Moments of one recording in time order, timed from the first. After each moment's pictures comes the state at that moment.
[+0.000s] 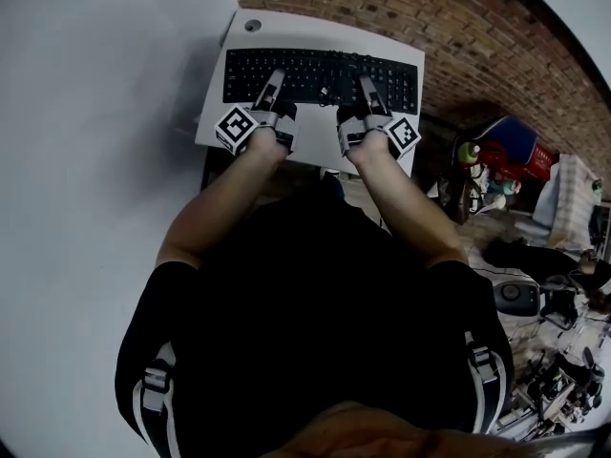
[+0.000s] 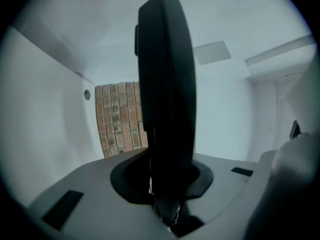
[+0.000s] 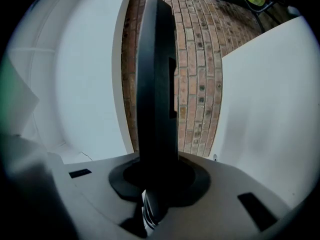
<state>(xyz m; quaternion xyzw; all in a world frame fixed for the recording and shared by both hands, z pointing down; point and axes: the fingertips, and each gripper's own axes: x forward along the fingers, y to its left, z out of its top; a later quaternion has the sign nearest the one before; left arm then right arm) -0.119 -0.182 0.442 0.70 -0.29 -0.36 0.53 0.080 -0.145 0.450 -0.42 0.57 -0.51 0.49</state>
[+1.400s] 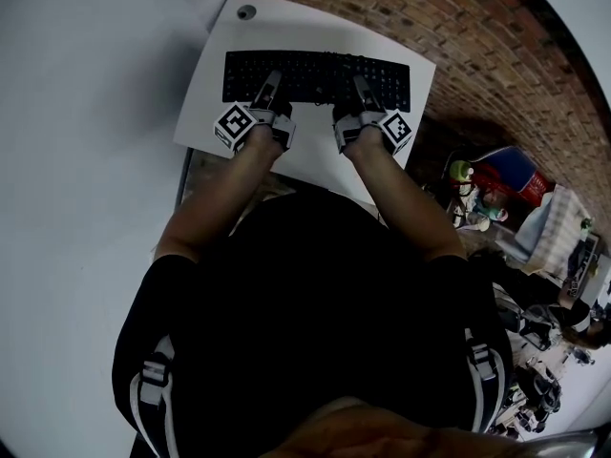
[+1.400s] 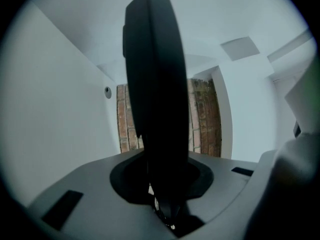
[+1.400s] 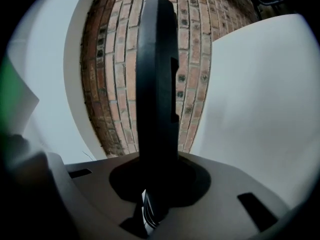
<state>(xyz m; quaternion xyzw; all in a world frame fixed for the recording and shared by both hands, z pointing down) -0.057 -0.326 0.545 0.64 -0.37 -0.34 0.57 0.147 -0.313 0.556 -0.44 0.55 -0.59 0.40</state>
